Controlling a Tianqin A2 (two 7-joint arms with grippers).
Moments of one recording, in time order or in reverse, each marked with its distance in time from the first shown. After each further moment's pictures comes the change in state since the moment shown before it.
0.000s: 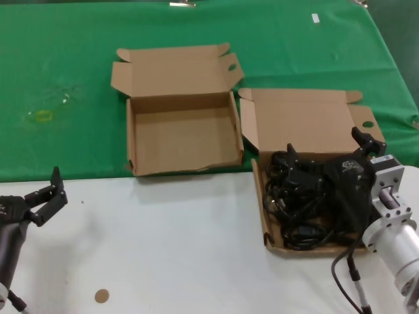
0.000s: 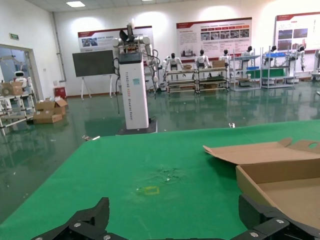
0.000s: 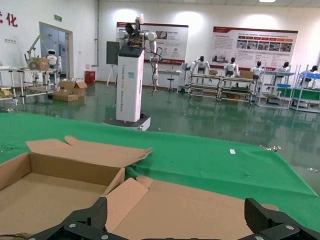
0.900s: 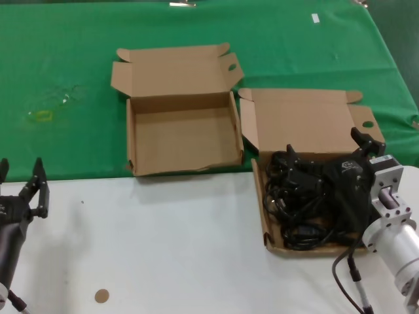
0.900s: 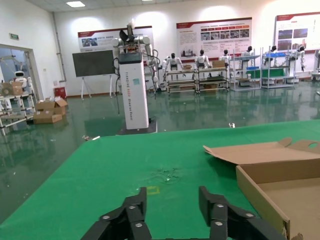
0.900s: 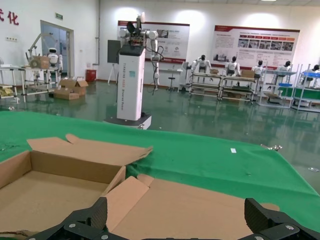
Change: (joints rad) left arm 0.000 0.000 0.000 0.000 0.000 0.000 0.000; right arm 0.003 0.020 -0.023 -0.001 0.007 0.017 0.009
